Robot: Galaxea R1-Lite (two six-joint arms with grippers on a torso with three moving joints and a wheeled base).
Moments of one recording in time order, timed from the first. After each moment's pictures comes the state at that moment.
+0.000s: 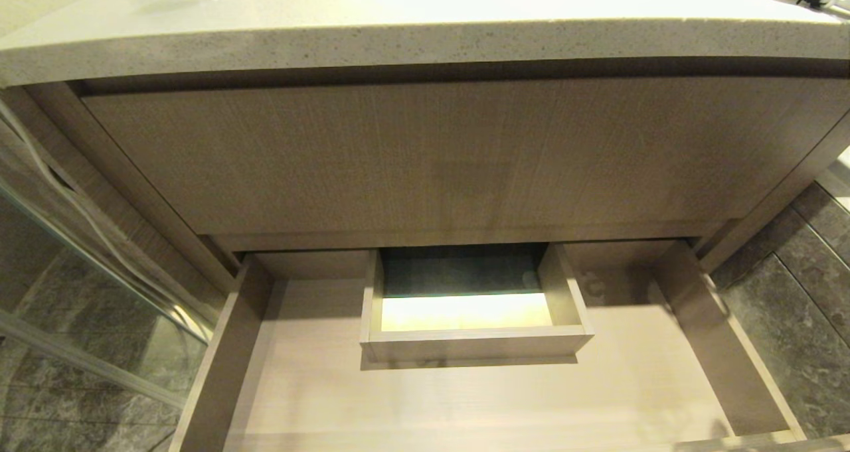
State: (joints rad) left arm 0.00 0.00 0.00 0.00 0.00 0.01; right arm -0.09 1.04 -1.15 0.32 -0.35 -0.88
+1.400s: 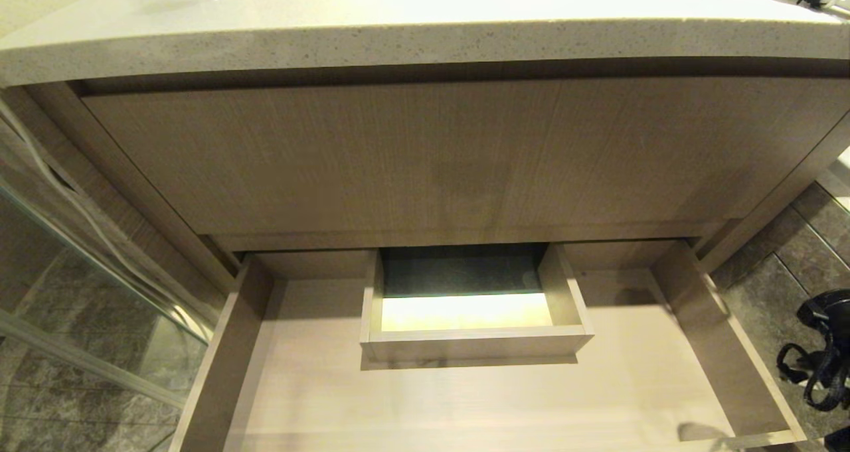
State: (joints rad) left arm 0.00 0.00 0.00 0.00 0.00 0.01; right arm -0.28 1.72 -0.71 0.53 -0.51 -0.34
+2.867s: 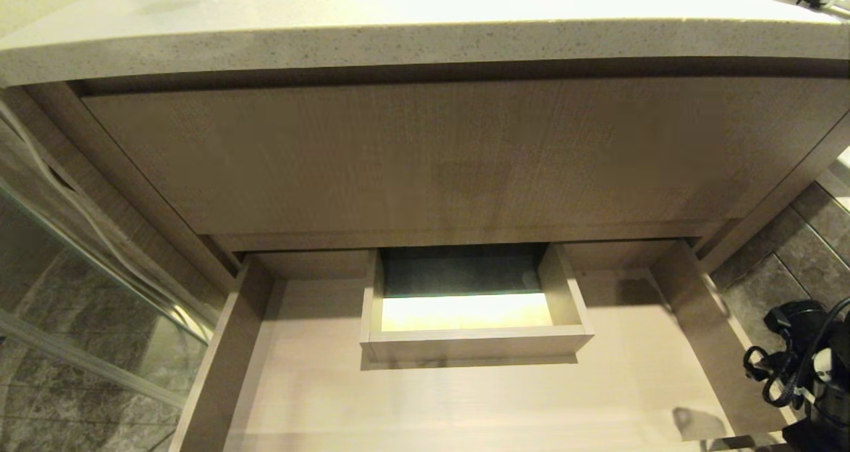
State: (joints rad) left arm 0.00 0.00 0.00 0.00 0.00 0.01; right arm -0.28 1.90 -0.66 0.20 -0.51 -0.38
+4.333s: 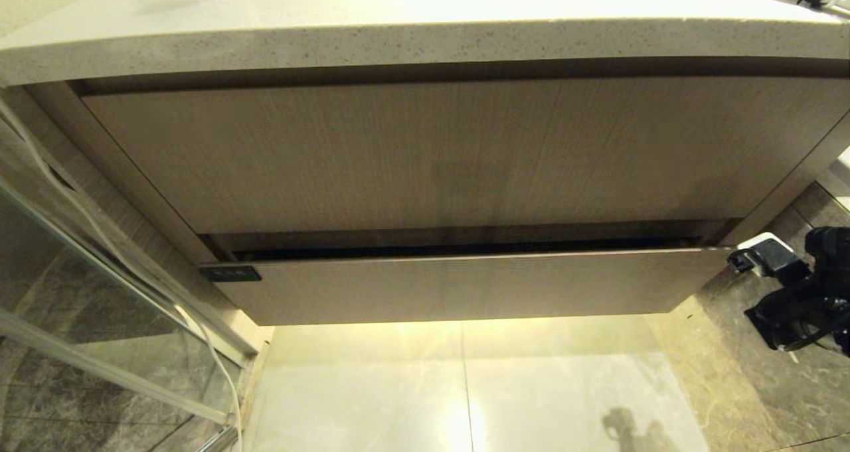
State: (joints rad) left arm 0.00 0.00 0.00 0.00 0.00 0.01; right arm -0.18 1.68 -0.56 -0.59 -0.35 -0.61
